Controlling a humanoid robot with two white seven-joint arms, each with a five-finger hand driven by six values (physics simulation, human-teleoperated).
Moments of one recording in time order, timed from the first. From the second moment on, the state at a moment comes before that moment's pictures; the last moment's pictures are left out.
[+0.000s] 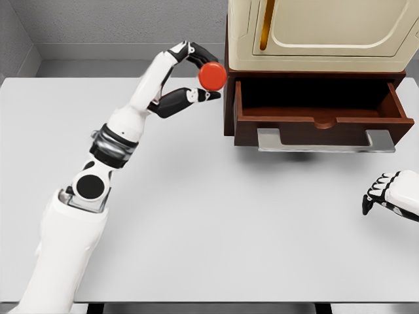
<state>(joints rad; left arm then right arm) -0.34 0.09 -0.28 -1.68 -0.21 -0.34 -0.17 0.39 -1.32 0.09 -1.77 0.34 -0.61 -0.13</state>
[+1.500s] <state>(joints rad) -0.47 0.00 -0.41 -1.62 -0.75 -0.25 -0.16 0.39 -1.32 0.09 -1.77 0.34 -0.61 -0.13</state>
